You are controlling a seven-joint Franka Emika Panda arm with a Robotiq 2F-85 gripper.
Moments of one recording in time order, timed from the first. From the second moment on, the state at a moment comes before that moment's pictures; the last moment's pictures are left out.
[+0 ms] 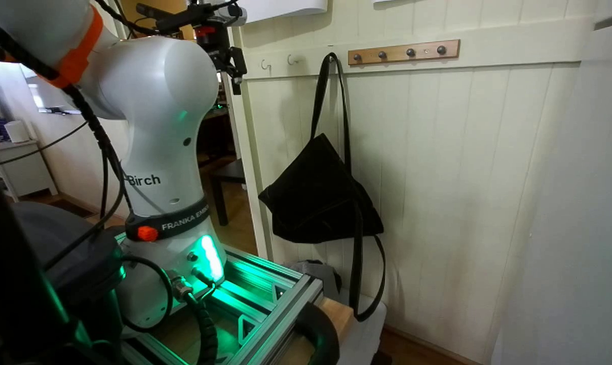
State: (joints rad) arm 0.18 -0.81 0.26 -2.69 0.09 1.79 0.21
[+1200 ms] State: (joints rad) arm -0.13 -0.68 0.24 -2.70 -0.22 2.39 0.35
